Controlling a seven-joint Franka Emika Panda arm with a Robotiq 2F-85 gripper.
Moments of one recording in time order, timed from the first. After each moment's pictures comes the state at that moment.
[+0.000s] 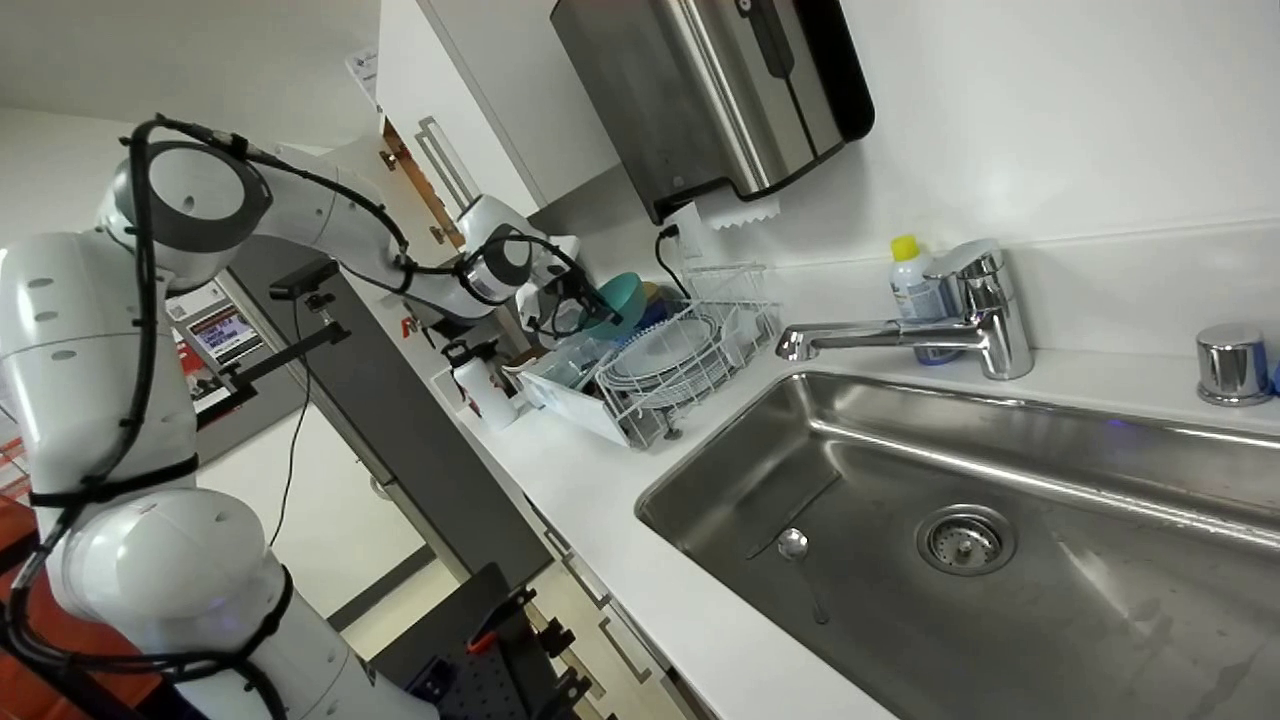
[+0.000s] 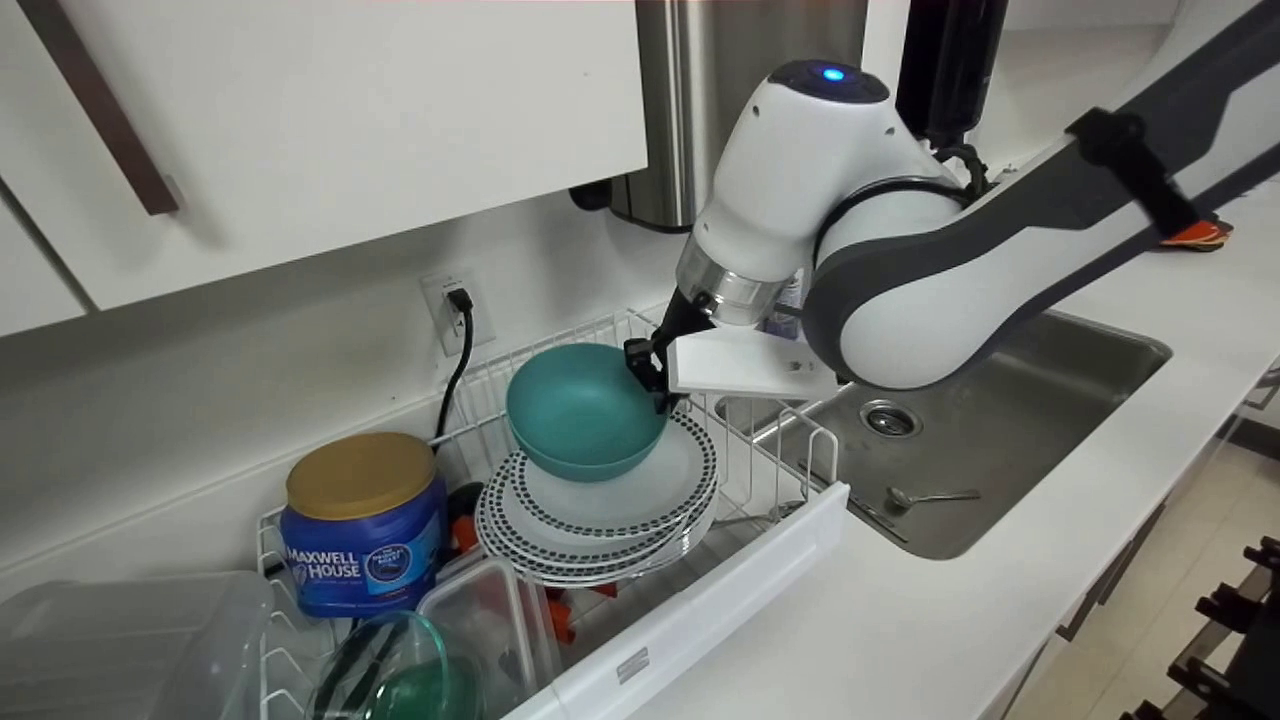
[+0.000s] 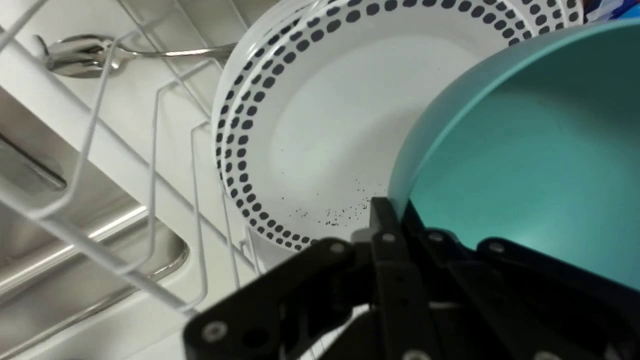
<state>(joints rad) 0.58 0.39 -0.10 -1.95 -0.19 2.81 1.10</state>
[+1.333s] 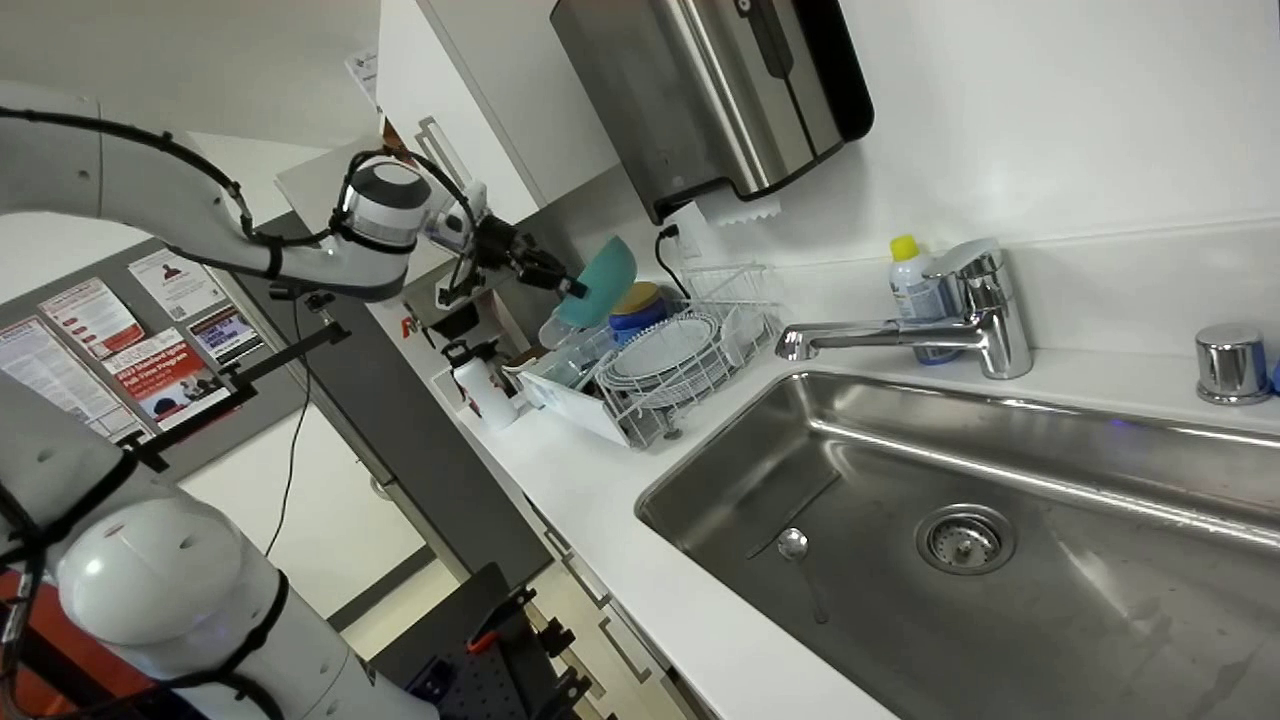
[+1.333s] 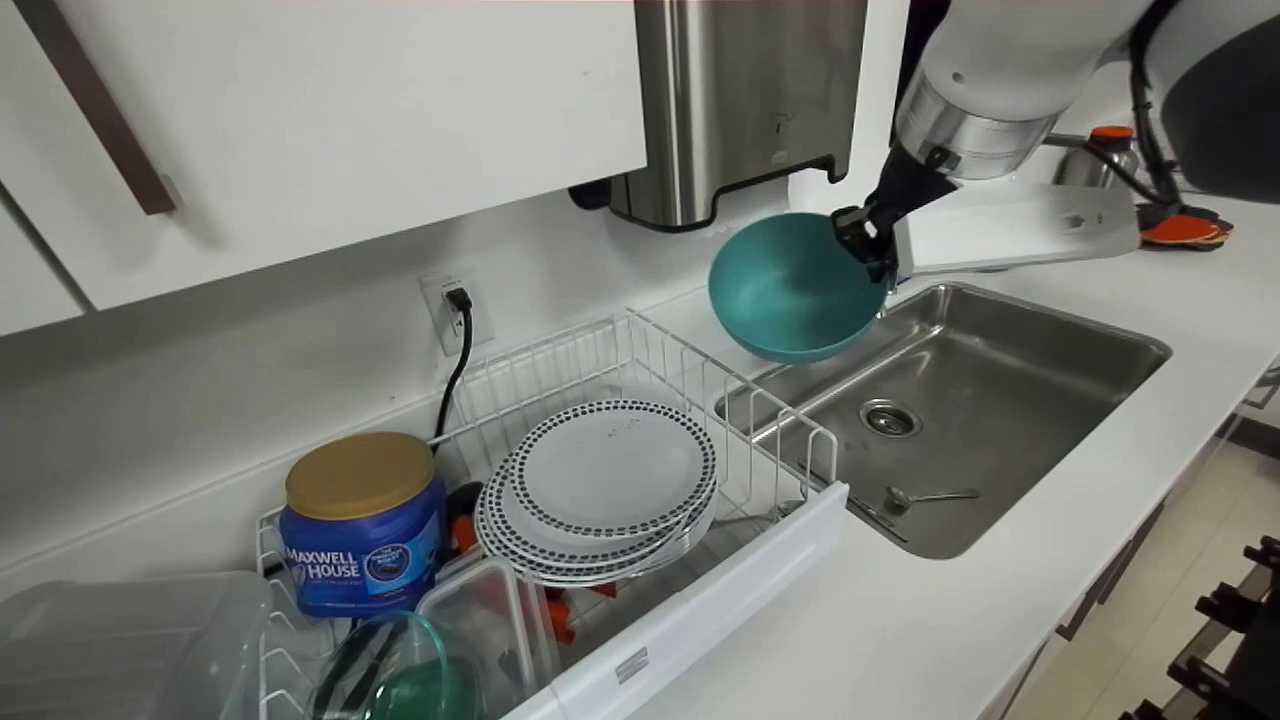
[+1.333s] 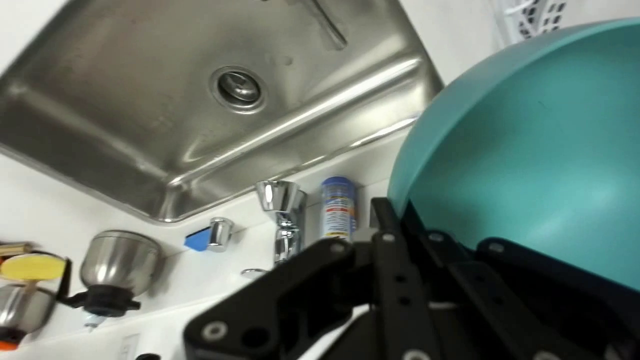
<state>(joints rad) 0.36 -0.18 0.06 -2.31 -0.71 2.31 1.46</state>
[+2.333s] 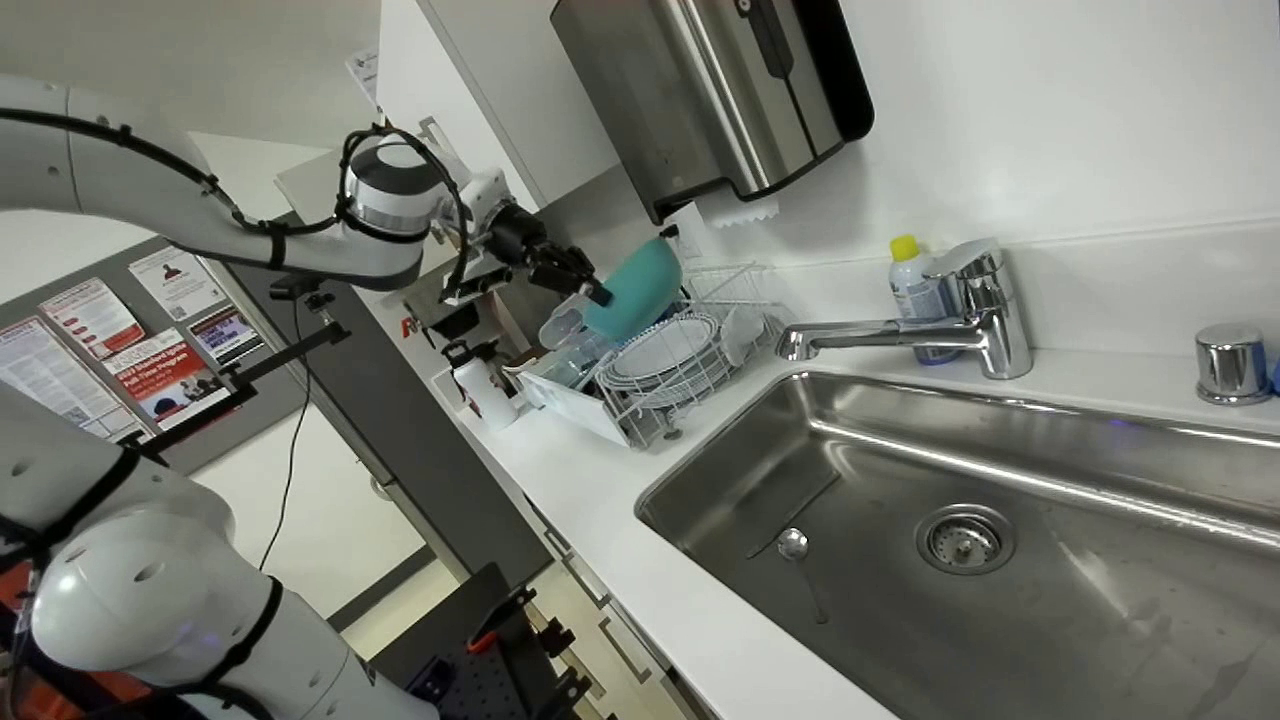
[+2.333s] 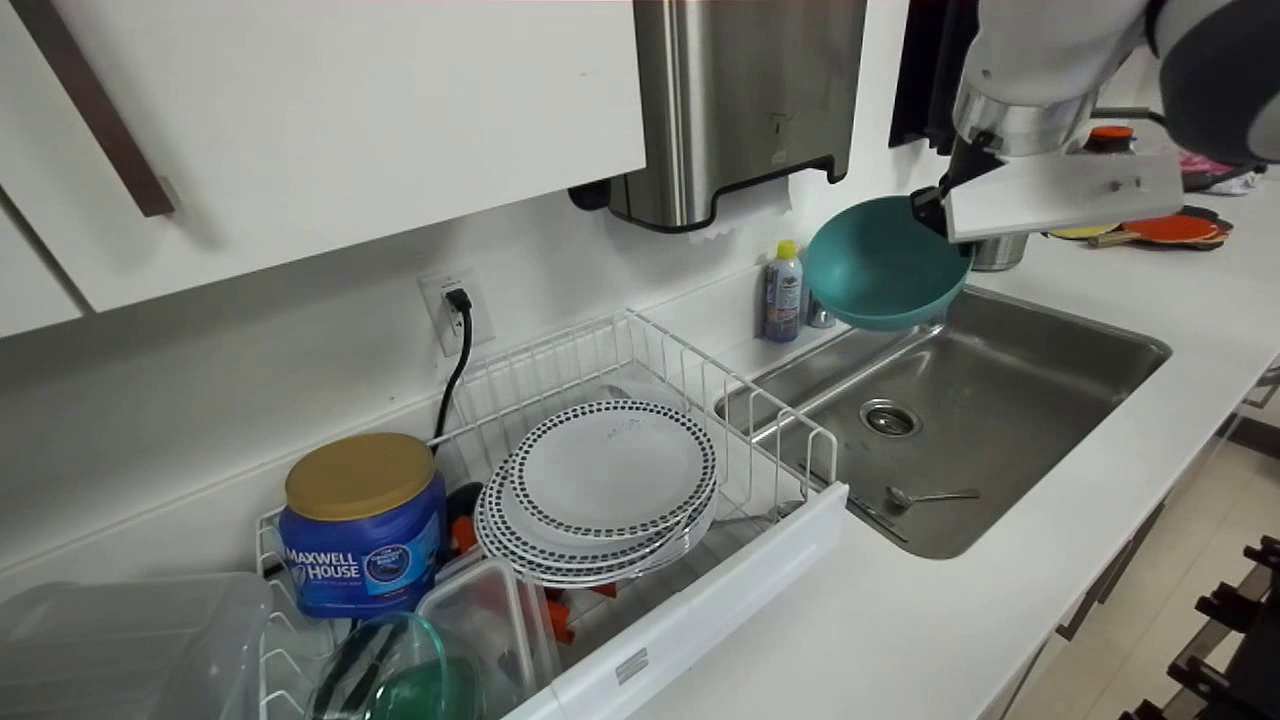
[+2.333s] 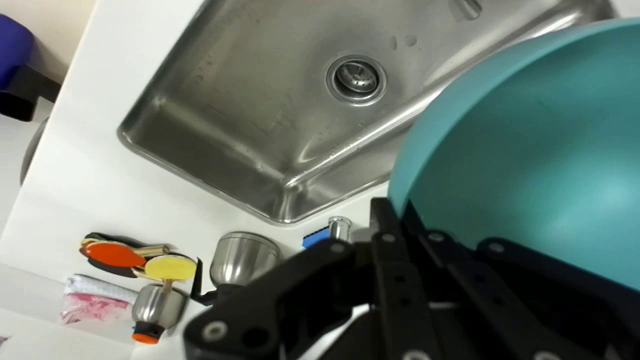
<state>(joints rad) 0.12 -0.22 0.13 -2.33 -0.68 2.19 1.42</state>
